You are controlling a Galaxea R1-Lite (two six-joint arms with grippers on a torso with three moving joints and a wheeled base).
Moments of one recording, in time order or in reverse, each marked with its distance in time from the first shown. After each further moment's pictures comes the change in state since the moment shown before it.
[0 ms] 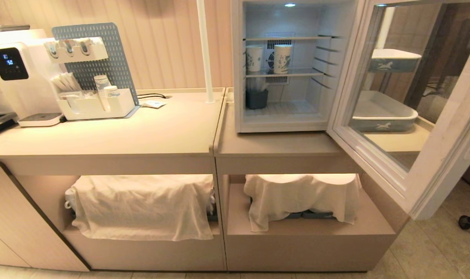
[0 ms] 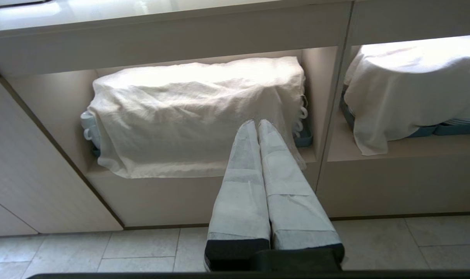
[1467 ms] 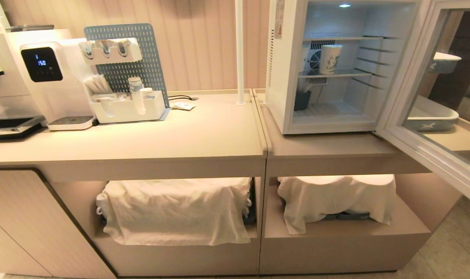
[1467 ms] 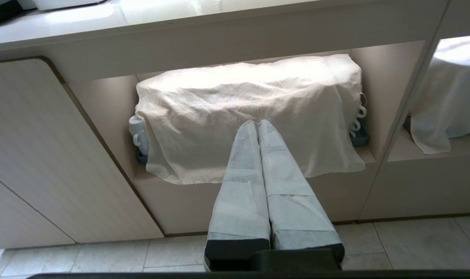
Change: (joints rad) left arm 0.001 0.001 -0.001 -0.002 0.004 0.017; right arm 0.001 0.000 0.000 0.000 0.000 0.002
